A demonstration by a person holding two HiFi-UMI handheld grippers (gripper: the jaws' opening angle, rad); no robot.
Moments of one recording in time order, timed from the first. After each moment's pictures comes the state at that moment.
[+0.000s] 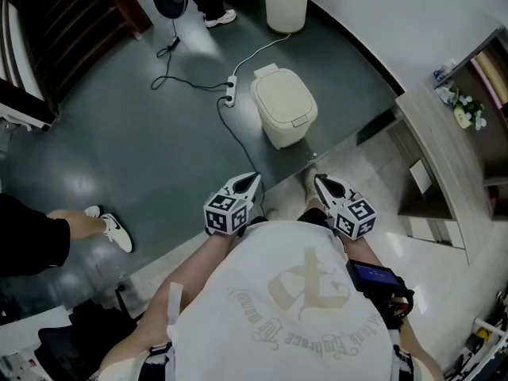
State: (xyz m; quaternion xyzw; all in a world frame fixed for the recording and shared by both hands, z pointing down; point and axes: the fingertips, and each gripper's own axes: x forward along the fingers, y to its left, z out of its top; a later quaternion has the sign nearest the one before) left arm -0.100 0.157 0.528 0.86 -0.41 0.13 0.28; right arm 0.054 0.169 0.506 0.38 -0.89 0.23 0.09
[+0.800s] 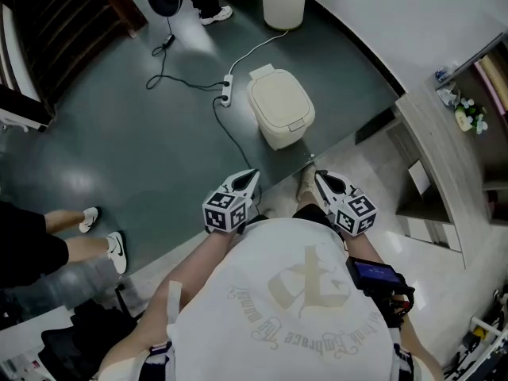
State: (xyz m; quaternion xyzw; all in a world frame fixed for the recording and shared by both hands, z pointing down) left arm -0.095 0.117 0.531 0.85 -0.41 0.12 0.29; right arm 0.063 0.127 0.510 0.38 -0.89 0.23 0.11
